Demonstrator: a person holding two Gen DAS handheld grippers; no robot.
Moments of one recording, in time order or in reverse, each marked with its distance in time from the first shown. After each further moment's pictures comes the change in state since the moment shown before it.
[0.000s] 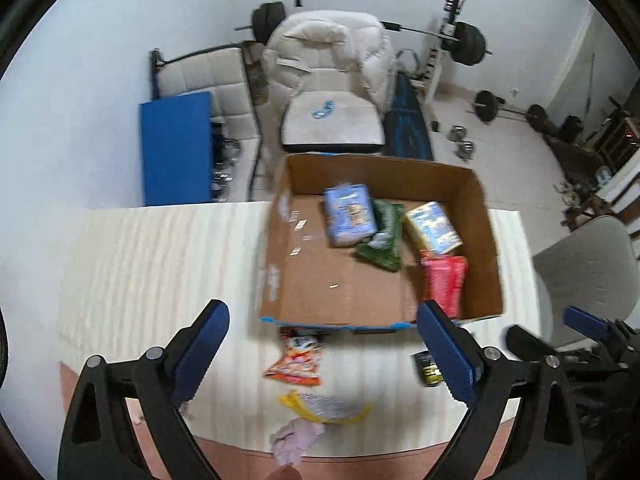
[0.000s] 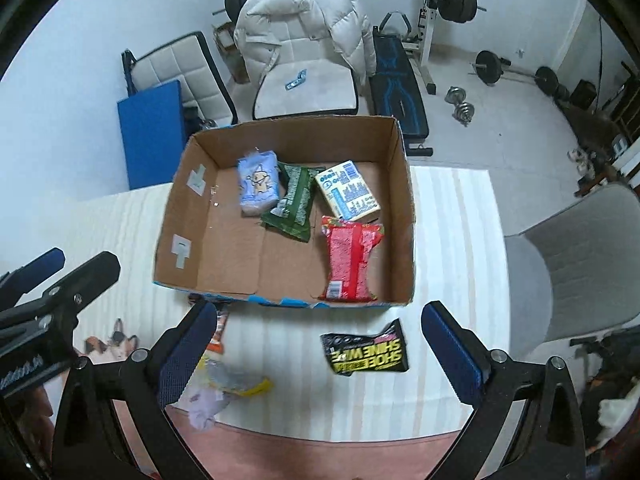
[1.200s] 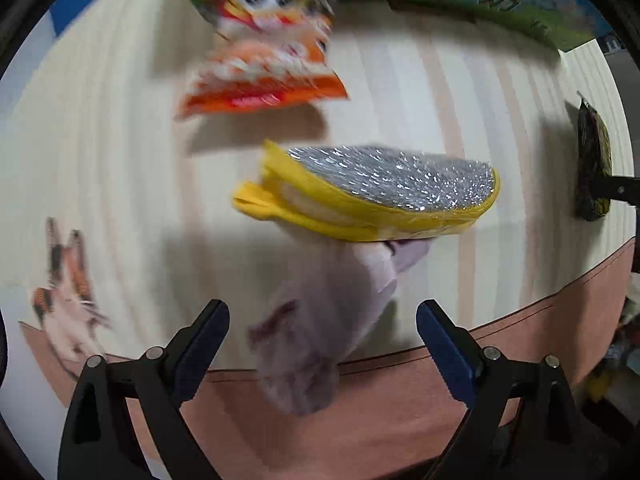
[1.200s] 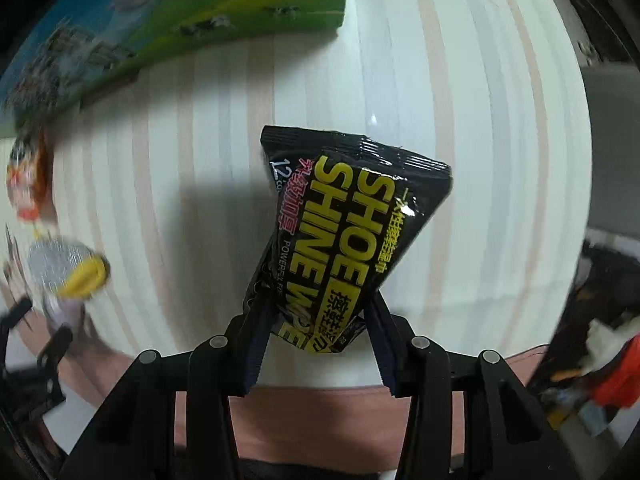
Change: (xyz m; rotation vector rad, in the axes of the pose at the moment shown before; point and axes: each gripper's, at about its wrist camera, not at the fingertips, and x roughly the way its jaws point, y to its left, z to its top) left arm 0.214 0.004 -0.206 0.185 0.589 -0.065; right arm 0.213 -0.065 -0.141 0.022 0.556 -0.153
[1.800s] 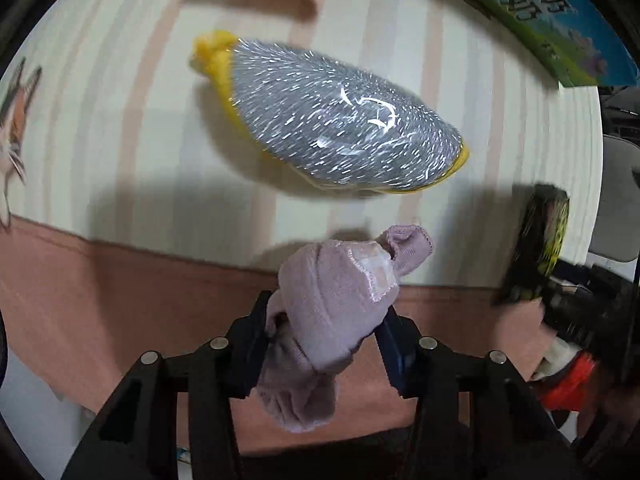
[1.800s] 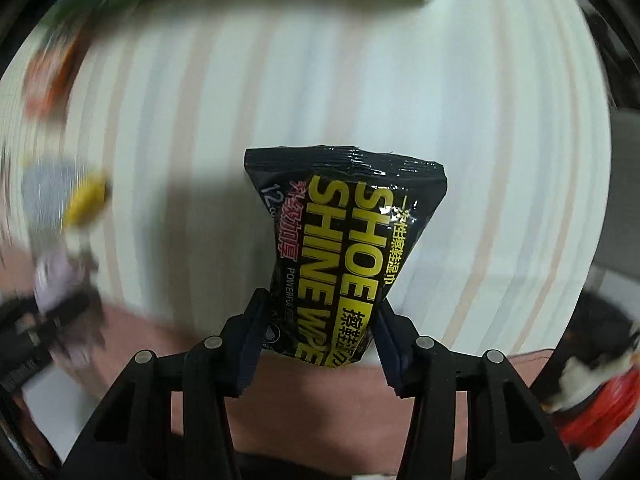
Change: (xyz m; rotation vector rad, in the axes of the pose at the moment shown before) left arm 0.016 -0.010 -0.057 -0.311 0.076 -0.264; right arm 0.024 0.067 -0.061 -0.242 0.031 -0.072
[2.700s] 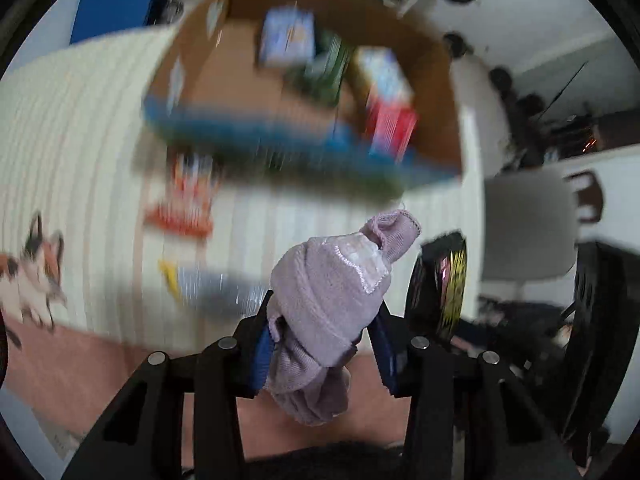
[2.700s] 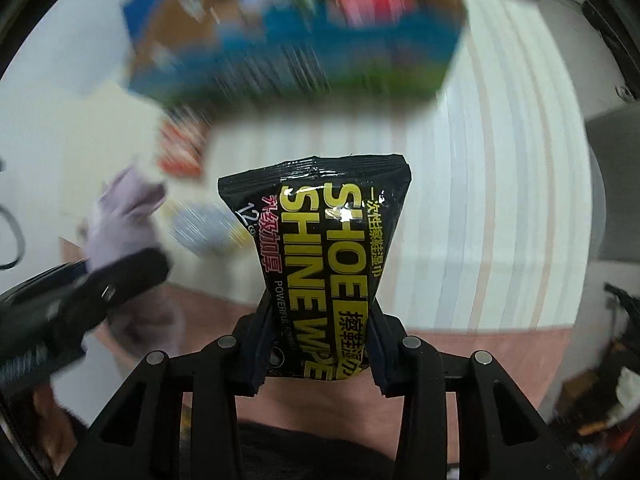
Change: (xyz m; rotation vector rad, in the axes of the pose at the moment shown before) left arm -0.184 -0.114 0.036 0.136 -0.298 -0.161; right arm -0.181 -0.080 -0.010 0.114 -0.302 0.303
